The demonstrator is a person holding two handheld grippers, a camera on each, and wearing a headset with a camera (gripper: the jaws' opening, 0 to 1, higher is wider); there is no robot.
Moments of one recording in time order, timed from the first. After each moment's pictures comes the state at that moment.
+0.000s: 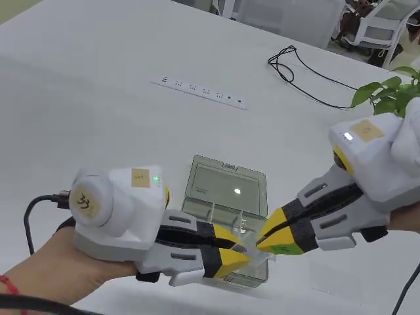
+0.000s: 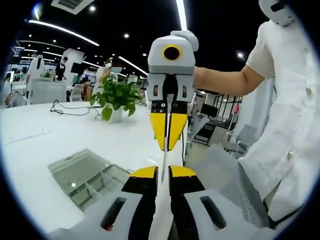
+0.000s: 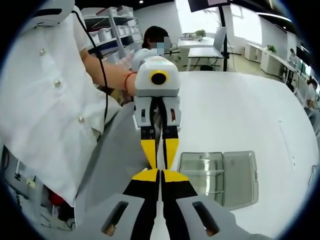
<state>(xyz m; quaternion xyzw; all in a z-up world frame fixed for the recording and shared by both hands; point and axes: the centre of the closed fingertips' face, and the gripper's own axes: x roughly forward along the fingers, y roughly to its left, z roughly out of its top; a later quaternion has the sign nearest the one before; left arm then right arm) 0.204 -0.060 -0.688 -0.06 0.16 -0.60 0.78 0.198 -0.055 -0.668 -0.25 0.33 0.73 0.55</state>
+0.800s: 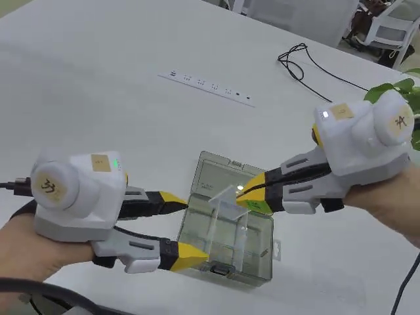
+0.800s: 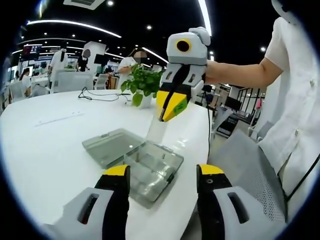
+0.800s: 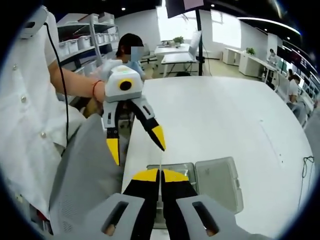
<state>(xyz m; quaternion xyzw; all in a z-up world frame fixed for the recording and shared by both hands) 0.229 0.003 -0.726 -0.03 0.21 -0.51 0.83 0.261 -0.019 -0.696 -0.23 0.31 0.67 0.63</state>
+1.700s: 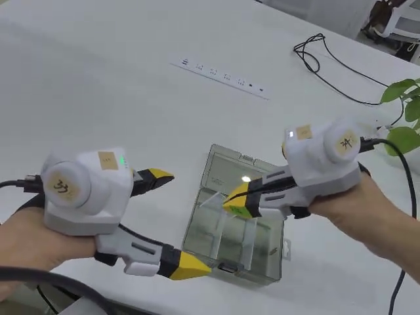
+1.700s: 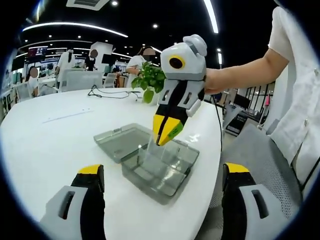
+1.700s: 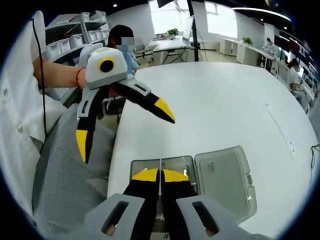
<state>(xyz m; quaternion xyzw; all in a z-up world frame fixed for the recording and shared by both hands) 0.247 0.016 -0.747 -0.02 0.21 -0.48 0.85 0.278 -0.007 -0.757 -0.23 0.34 0.66 0.63</state>
